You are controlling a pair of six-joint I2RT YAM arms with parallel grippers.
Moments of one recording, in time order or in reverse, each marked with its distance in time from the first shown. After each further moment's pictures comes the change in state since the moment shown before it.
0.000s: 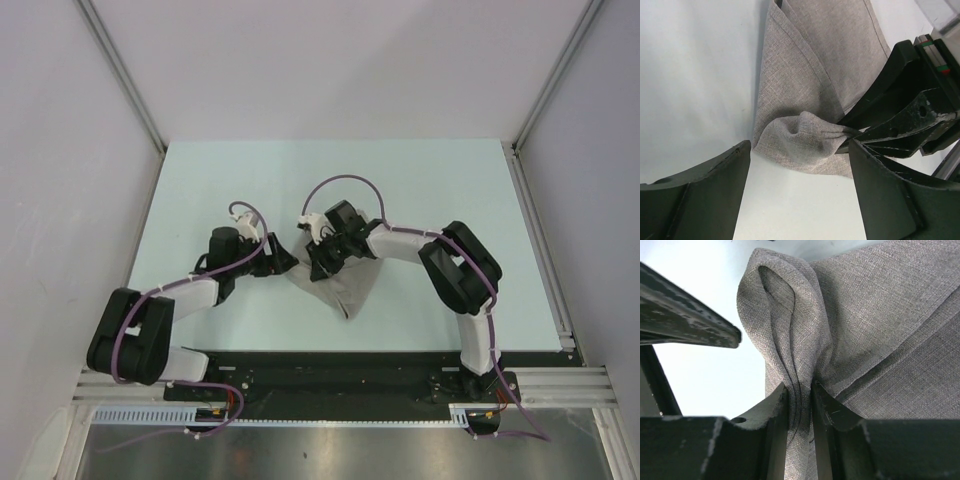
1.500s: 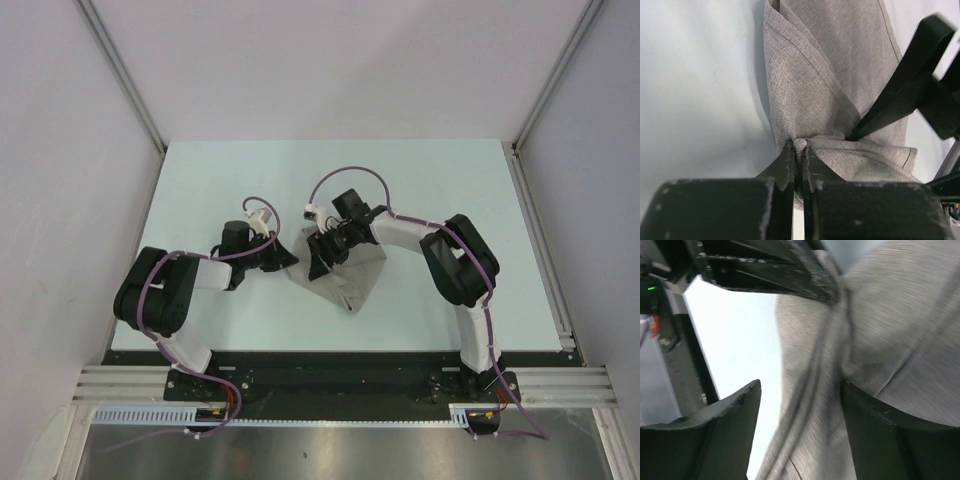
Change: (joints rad) left arm -0.002 0.307 0.093 0.165 0.089 -0.007; right arm -0.079 0.072 0.114 -0.132 -0.243 0.025
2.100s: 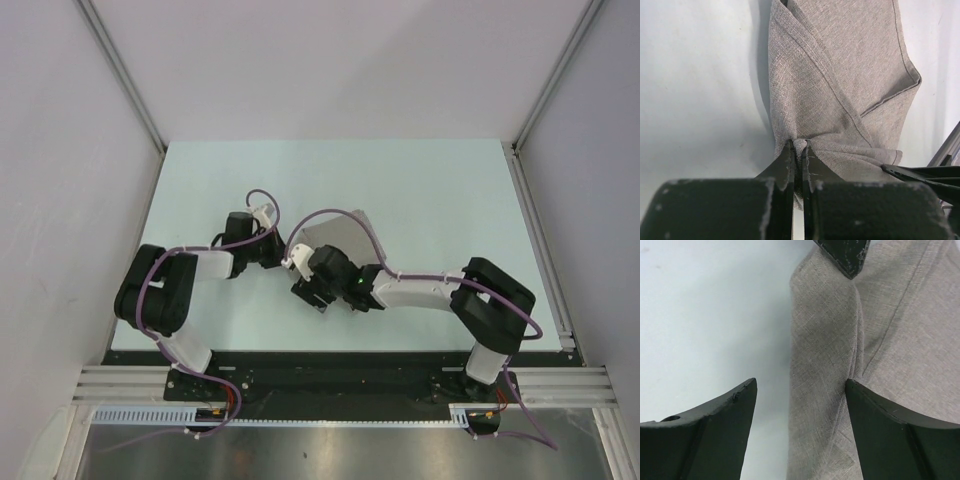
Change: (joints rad) left arm -0.010 0.002 0.118 -0.239 -0.002 -0.017; right arm 0.379 -0.372 -0.386 0.270 0.871 -0.105
